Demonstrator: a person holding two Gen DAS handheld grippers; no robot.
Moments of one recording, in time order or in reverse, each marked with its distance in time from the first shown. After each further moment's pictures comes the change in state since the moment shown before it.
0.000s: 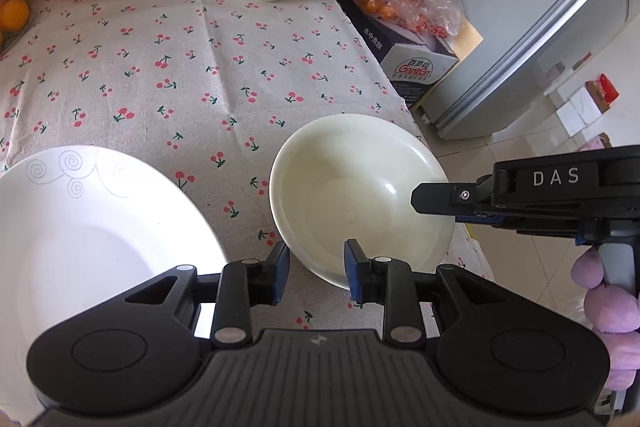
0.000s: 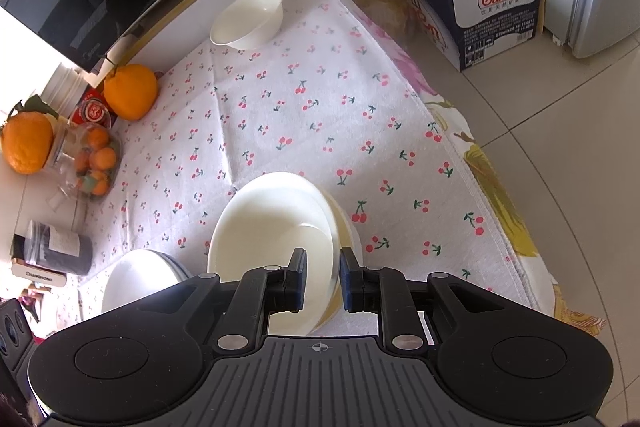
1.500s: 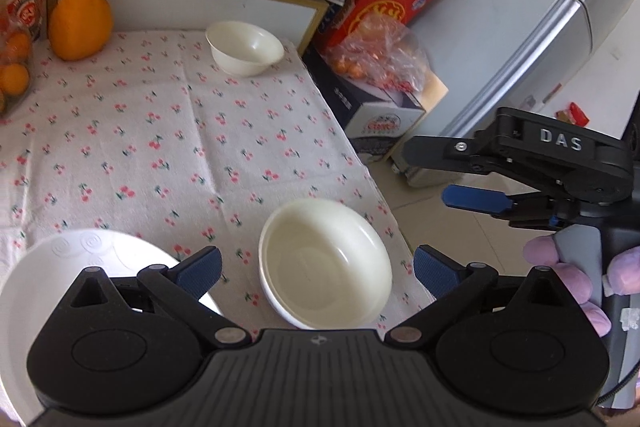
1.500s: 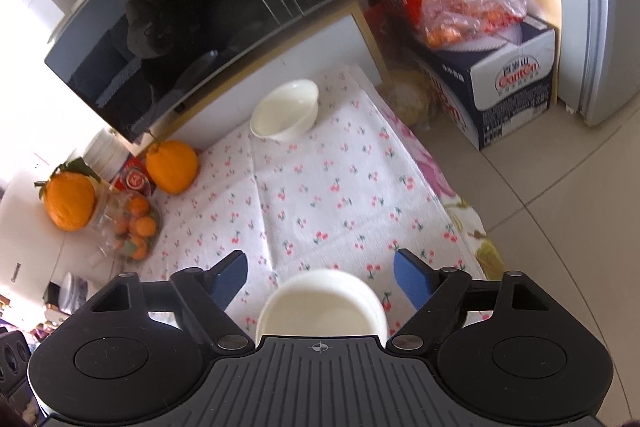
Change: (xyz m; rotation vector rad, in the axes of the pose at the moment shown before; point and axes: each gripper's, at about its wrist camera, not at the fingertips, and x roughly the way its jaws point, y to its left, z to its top) left arm -0.039 -0.003 0.021 0.021 -0.151 -0.069; right arm -0.044 0.012 0.032 -0.022 -0.217 0.089
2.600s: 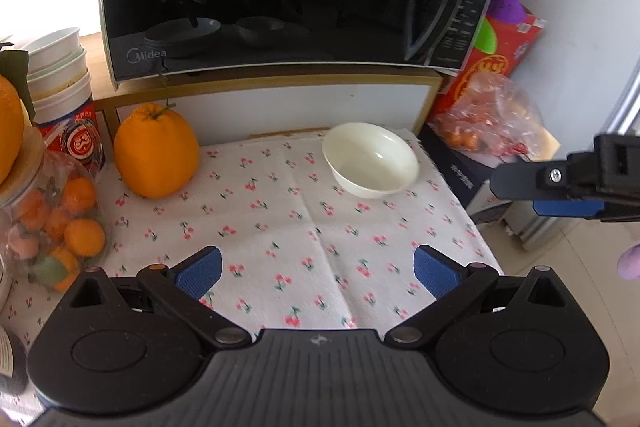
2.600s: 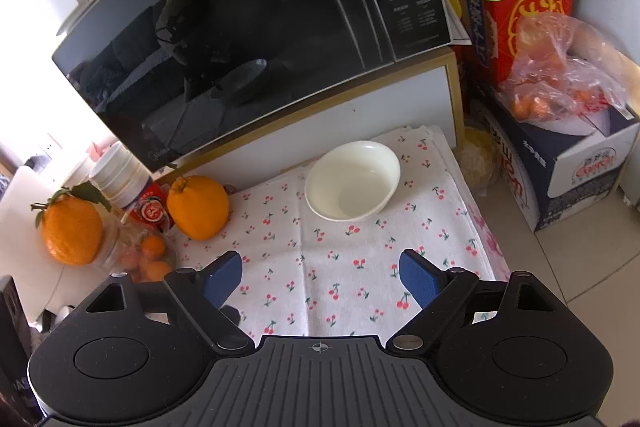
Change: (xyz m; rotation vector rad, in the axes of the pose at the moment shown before) left arm 0.036 0.060 0.110 0.088 -0.119 0.291; right arm 0.089 0.062 0.094 -0.177 0.001 0.056
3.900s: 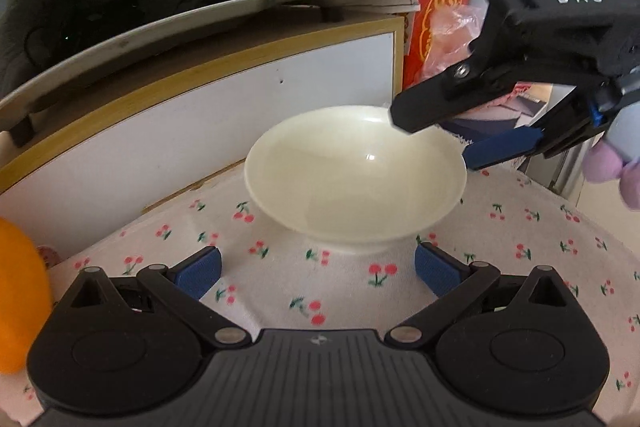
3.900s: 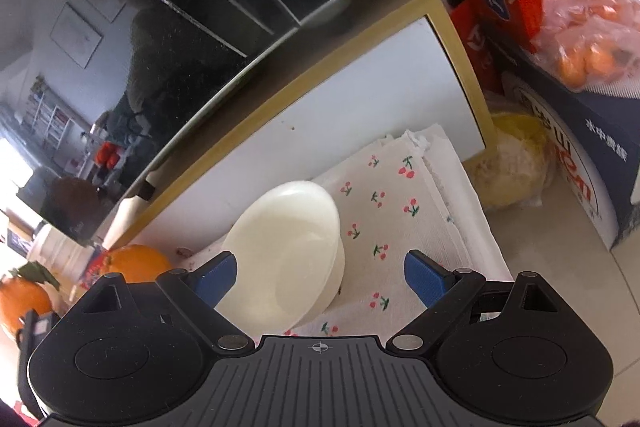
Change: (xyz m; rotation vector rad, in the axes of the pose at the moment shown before) left arm 0.160 -0.025 0.003 0.381 -0.118 -0.079; right arm 0.157 -0.109 0.031 0.152 -0.054 0.193
